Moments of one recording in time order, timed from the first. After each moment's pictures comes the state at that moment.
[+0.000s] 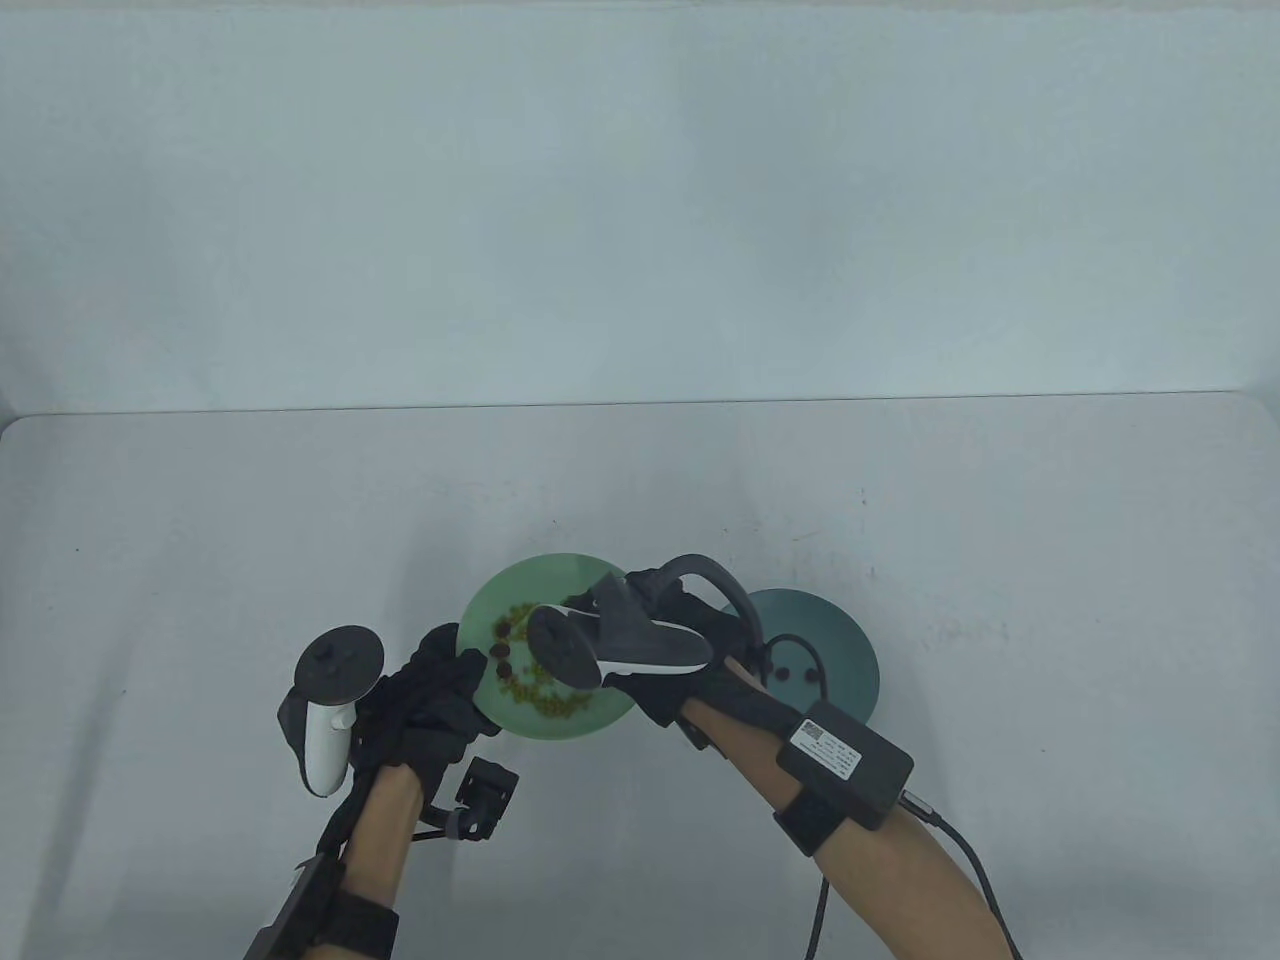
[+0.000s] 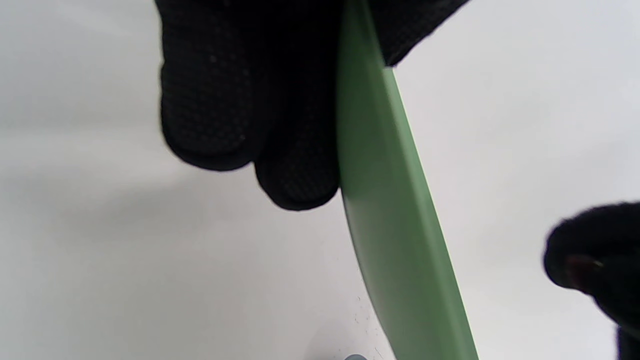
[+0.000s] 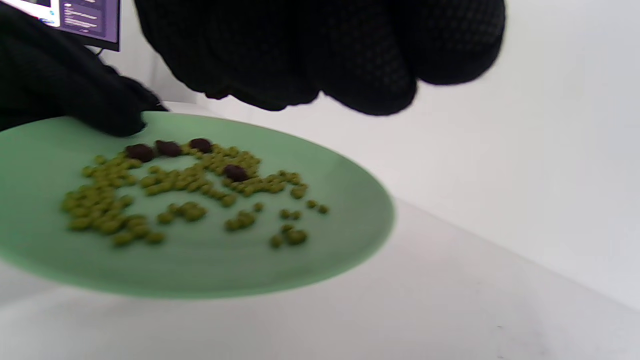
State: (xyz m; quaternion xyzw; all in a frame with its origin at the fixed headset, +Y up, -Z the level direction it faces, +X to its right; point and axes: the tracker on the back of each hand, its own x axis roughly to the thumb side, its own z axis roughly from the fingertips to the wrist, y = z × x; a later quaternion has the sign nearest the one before) left_hand -0.239 -0.708 -0.354 -0.09 0.06 0.56 0.82; right_hand -0.022 -0.586 -0.368 -0.29 0.03 -0.95 0.11
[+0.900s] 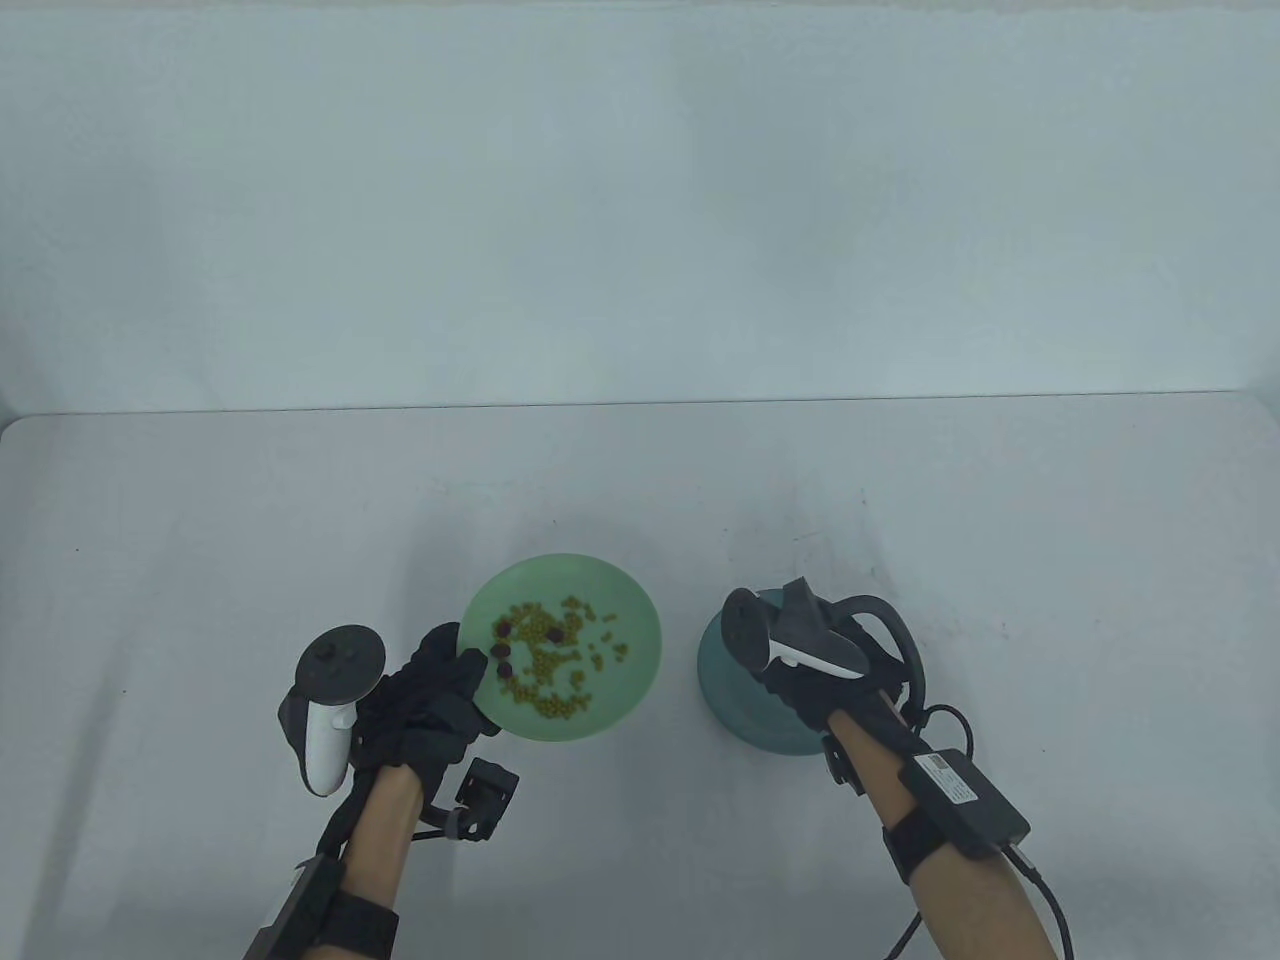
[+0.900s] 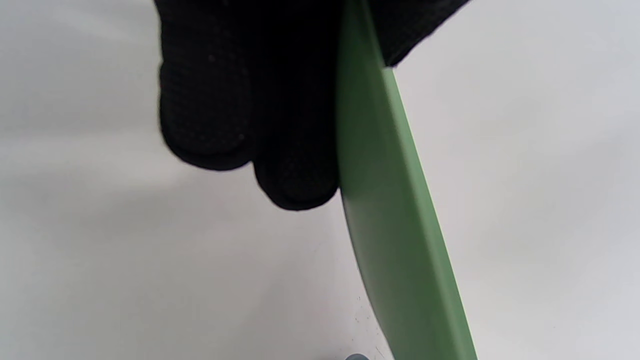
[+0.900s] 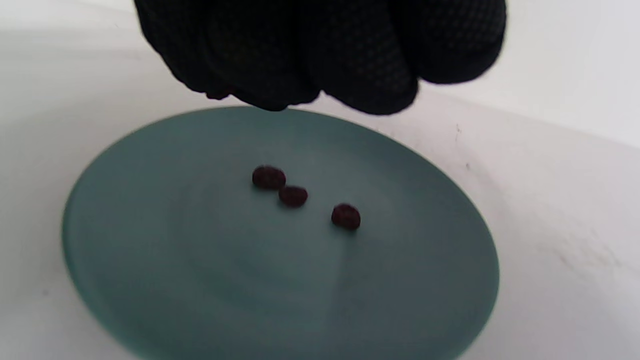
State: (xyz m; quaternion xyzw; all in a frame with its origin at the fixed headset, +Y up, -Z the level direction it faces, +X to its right) left_hand -0.238 -0.708 -0.355 -0.09 0.06 0.56 0.82; right_hand 0.115 -0.691 -0.407 -0.10 -0.11 -0.98 0.10
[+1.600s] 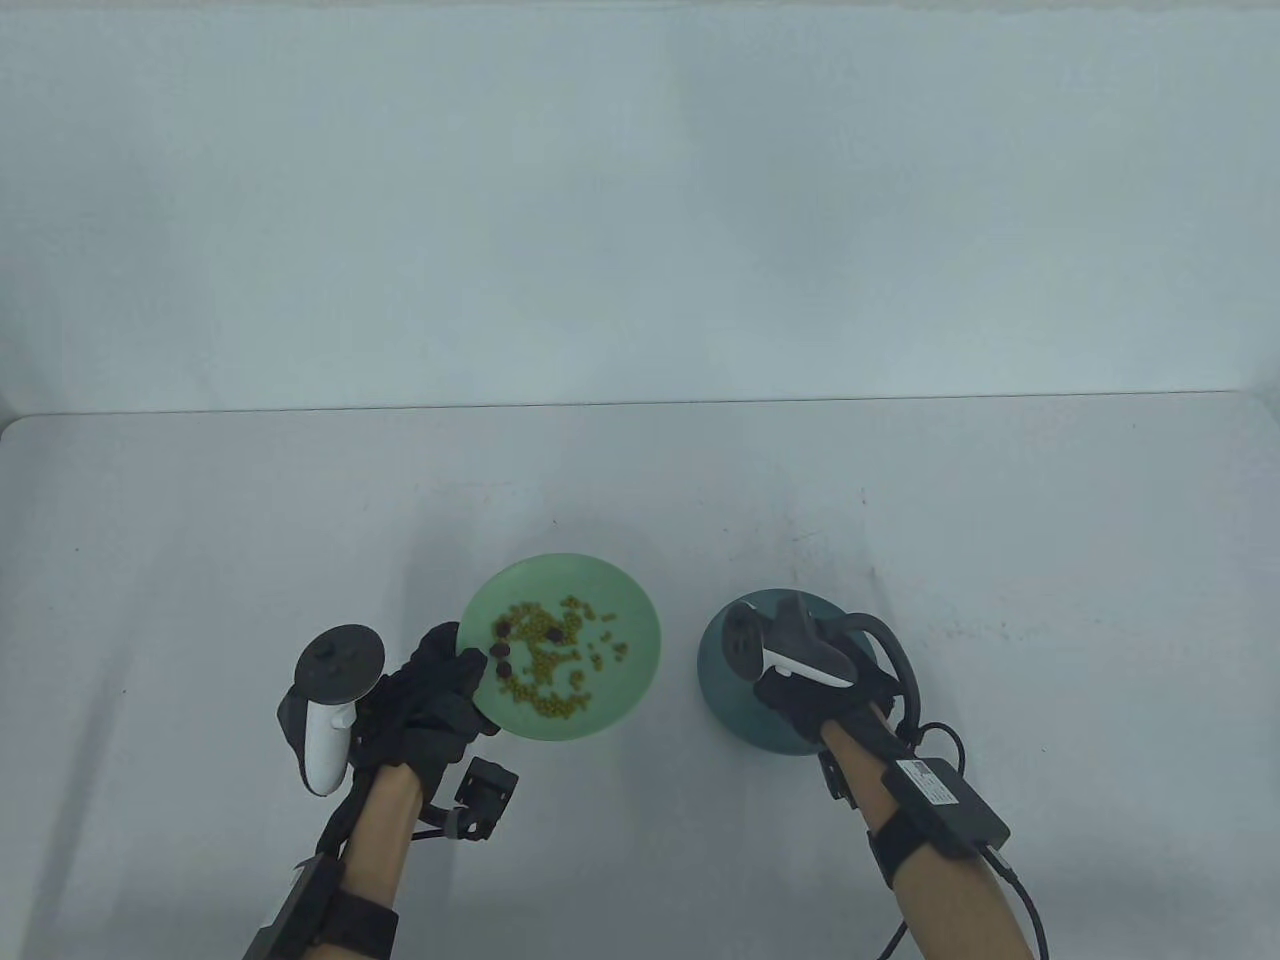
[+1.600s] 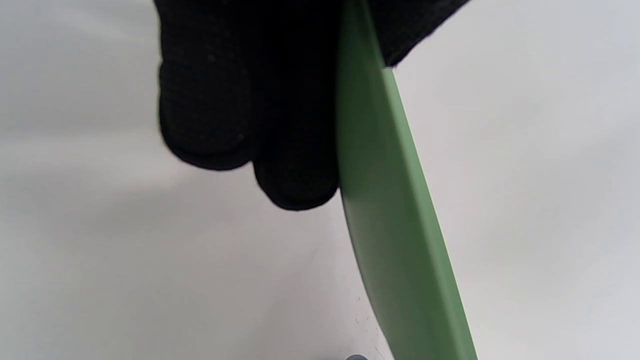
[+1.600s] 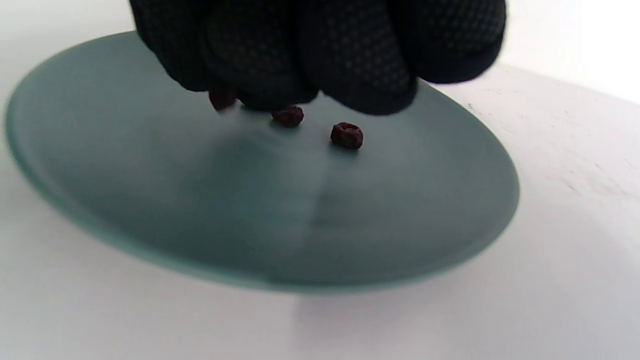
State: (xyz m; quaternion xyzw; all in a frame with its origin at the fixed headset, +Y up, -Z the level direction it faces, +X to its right) left_hand -0.239 -0.707 -0.355 -0.09 0.06 0.56 0.82; right_hand 0.118 -0.718 -0.412 -0.08 -0.14 -0.98 0.11
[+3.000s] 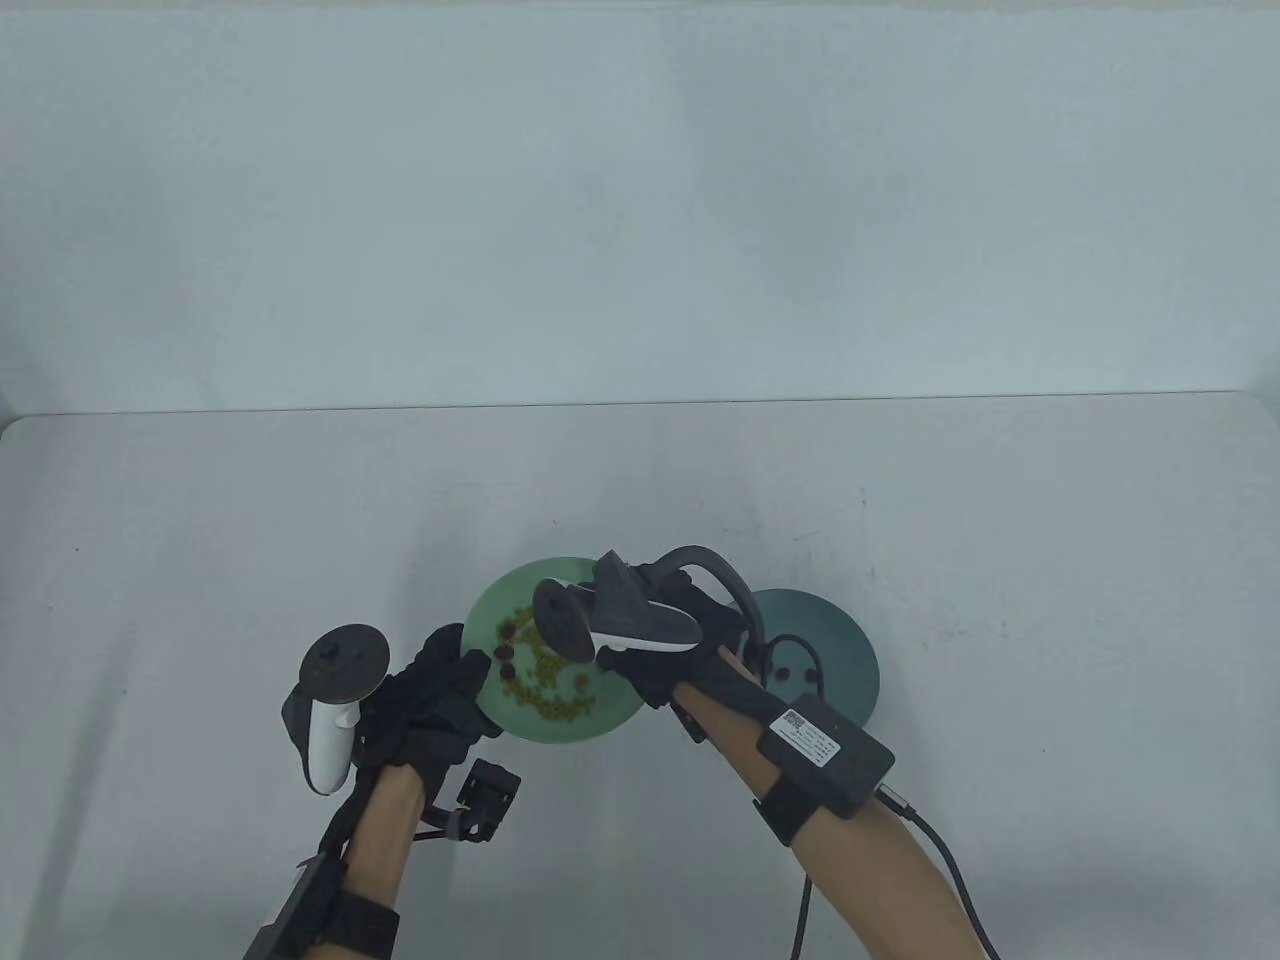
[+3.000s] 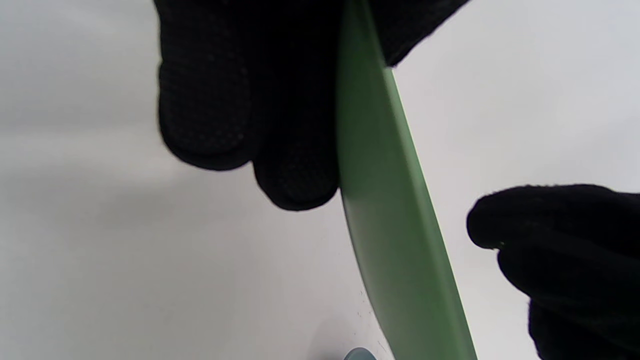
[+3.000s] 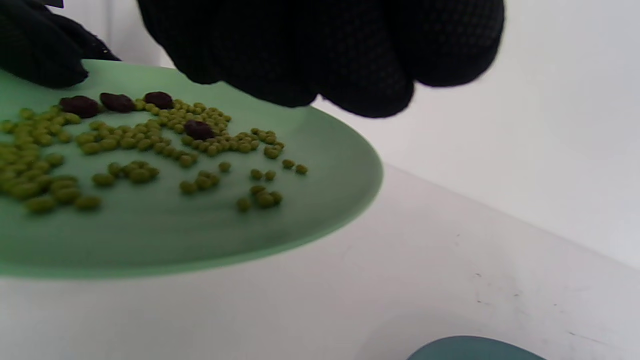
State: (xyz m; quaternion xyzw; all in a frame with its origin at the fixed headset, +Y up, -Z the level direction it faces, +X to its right) left_hand -0.236 -0.708 -0.355 -0.10 0.06 0.56 0.82; right_hand -0.034 -0.610 -0.388 -0.26 -0.02 -0.96 0.12
